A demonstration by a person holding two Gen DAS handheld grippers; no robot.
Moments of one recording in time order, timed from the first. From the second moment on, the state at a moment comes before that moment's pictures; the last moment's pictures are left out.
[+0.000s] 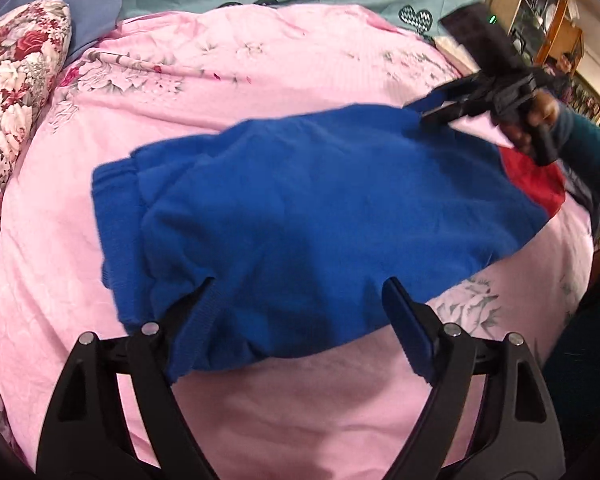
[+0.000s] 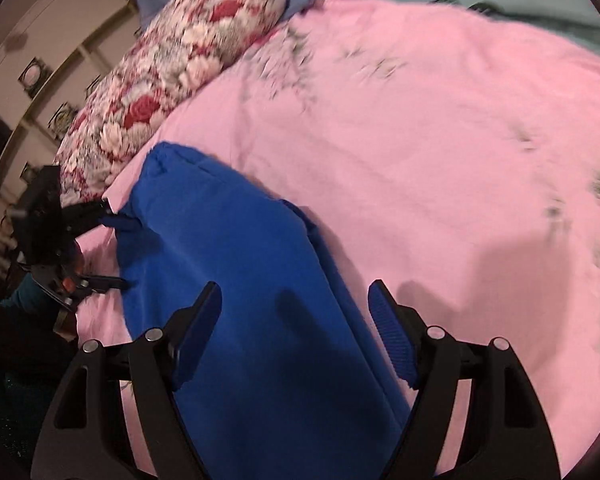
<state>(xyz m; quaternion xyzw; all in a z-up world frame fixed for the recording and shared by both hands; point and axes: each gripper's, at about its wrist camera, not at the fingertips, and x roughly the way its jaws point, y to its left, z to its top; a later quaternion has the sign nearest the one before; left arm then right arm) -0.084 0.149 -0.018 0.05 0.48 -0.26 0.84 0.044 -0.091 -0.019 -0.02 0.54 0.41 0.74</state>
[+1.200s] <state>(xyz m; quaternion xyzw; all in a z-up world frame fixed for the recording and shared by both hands) -0.073 0.178 0.018 0.01 0.40 -0.23 0.89 0.071 -0.117 -0.003 0.14 0.52 0.39 0.75</state>
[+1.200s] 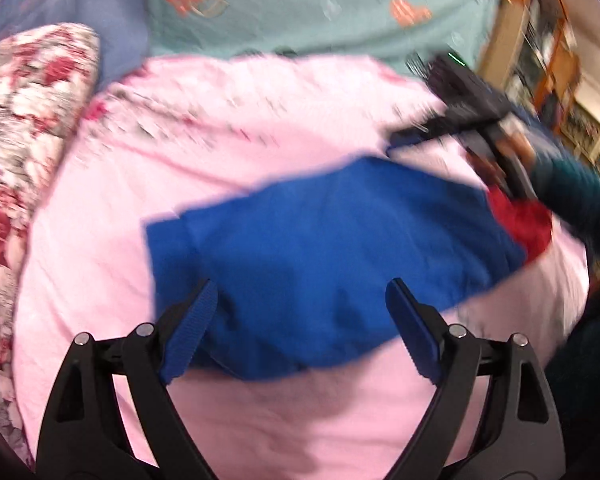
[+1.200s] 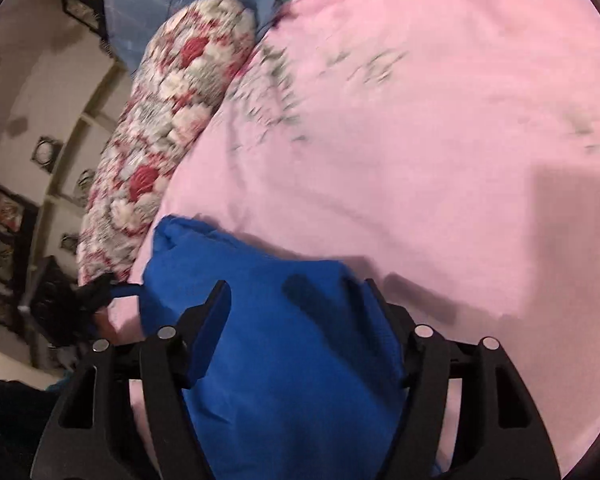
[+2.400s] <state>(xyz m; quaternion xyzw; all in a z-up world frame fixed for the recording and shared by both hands) -0.048 0.040 -0.013 0.11 0.44 -0.23 0.86 -0.226 -0.405 -0.042 0.49 0.42 0.01 0.76</state>
